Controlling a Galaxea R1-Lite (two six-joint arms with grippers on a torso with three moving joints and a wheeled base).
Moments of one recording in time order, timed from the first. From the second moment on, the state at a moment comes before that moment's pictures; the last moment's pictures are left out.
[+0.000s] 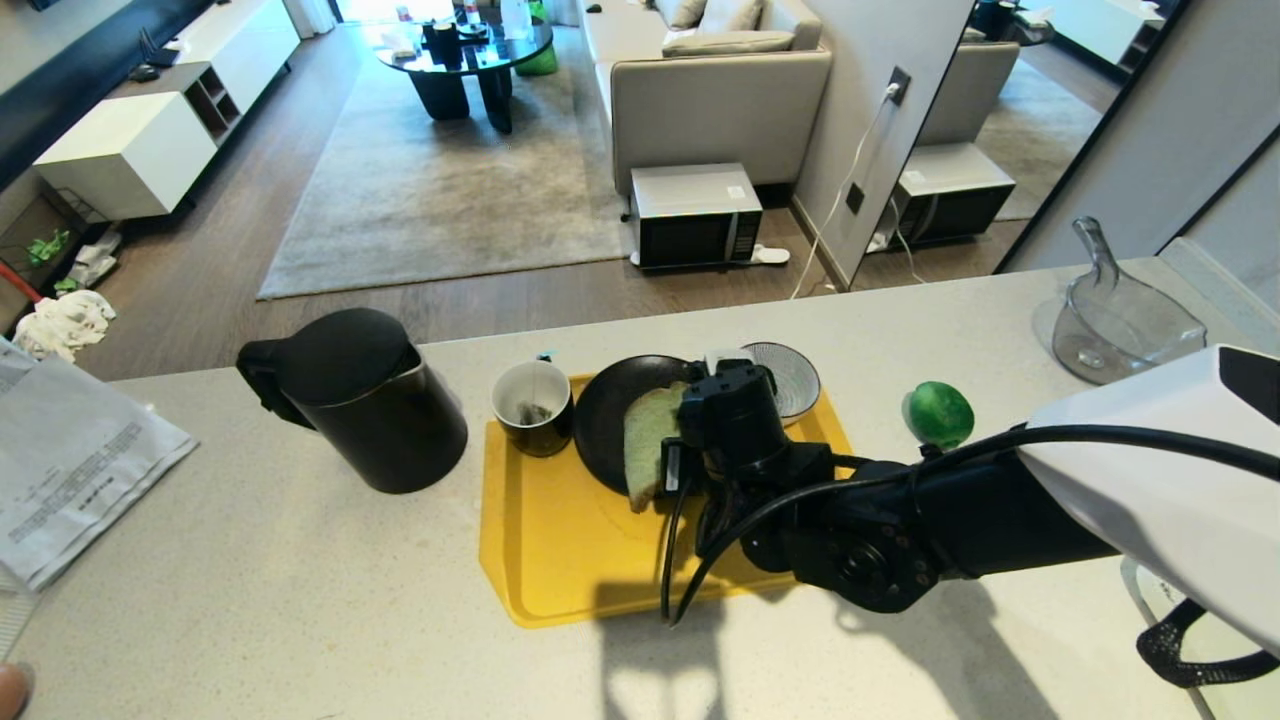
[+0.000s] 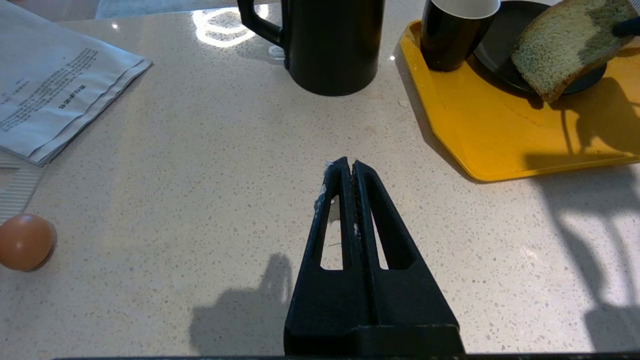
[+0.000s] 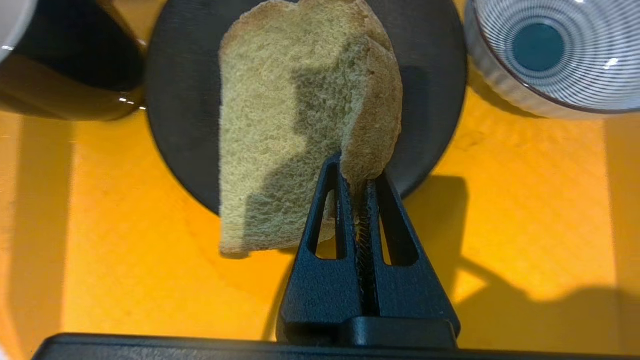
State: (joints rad) left arm 0.00 0.00 0.00 -0.05 0.00 -0.01; right arm 0.77 2.16 -1.30 -0.41 -0.56 0.34
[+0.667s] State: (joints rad) left arm 0.00 0.00 0.00 -0.05 0.00 -0.01; right arm 0.75 2.14 -1.24 -0.41 -0.56 0.33
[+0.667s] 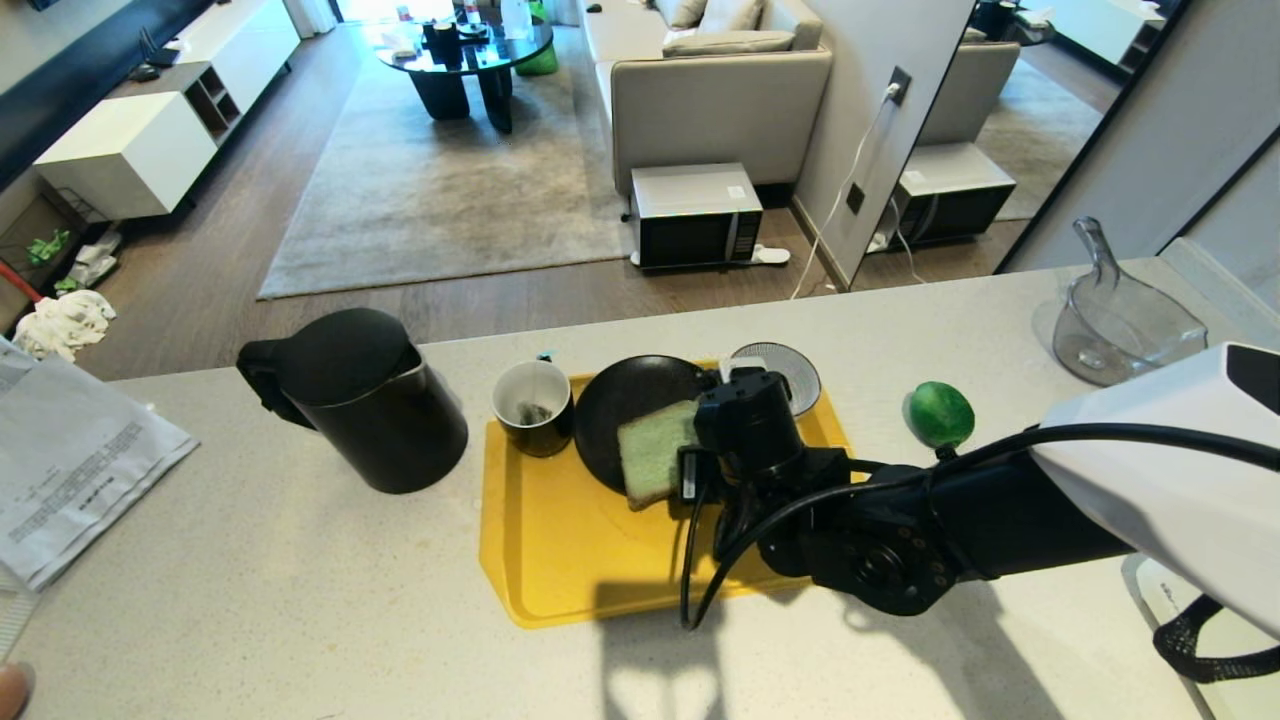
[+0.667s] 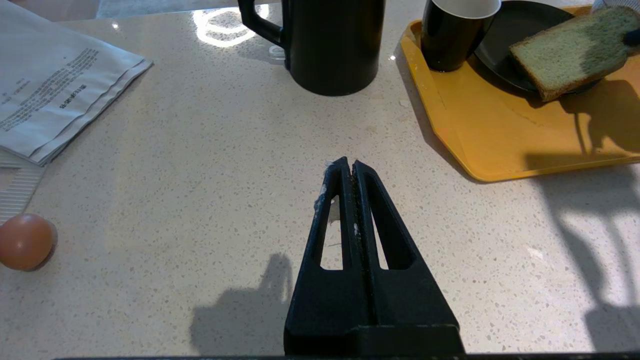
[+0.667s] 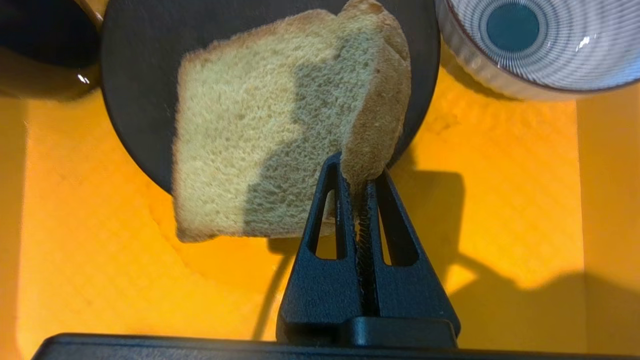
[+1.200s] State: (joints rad) left arm 0.00 0.00 0.00 -0.05 0.00 -0.02; right arm 0.75 2.14 -1.21 -0.42 -0.56 0.29
